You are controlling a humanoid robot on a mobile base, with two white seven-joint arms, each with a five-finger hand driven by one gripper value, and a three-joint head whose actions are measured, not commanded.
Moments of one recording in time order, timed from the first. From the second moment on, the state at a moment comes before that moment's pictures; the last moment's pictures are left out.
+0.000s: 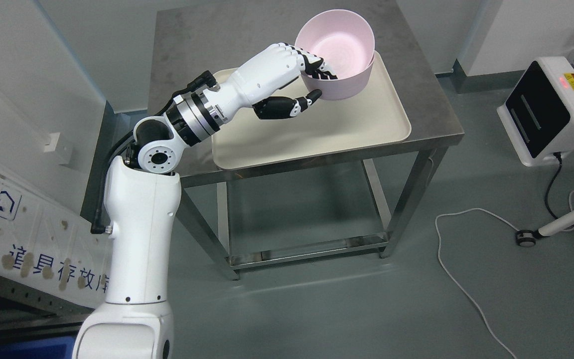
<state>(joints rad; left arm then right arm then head) -0.80 0.00 -0.03 -1.28 -0.59 -0.79 -0.68 0.04 0.00 0.00 -0.04 0.00 -0.18 0.00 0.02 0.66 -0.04</state>
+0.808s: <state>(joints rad) -0.76 0.00 -0.01 -1.31 -0.58 -0.79 -0.68 0.04 0.00 0.00 -0.04 0.00 -0.18 0.00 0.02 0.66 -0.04</state>
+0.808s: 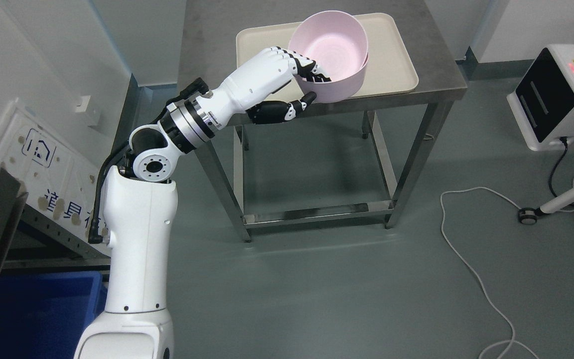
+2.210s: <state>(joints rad) -0.78 0.00 -0.05 -1.35 -0.54 -0.79 -0.63 0.04 0.00 0.00 -0.04 0.00 -0.18 0.01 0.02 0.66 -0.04</state>
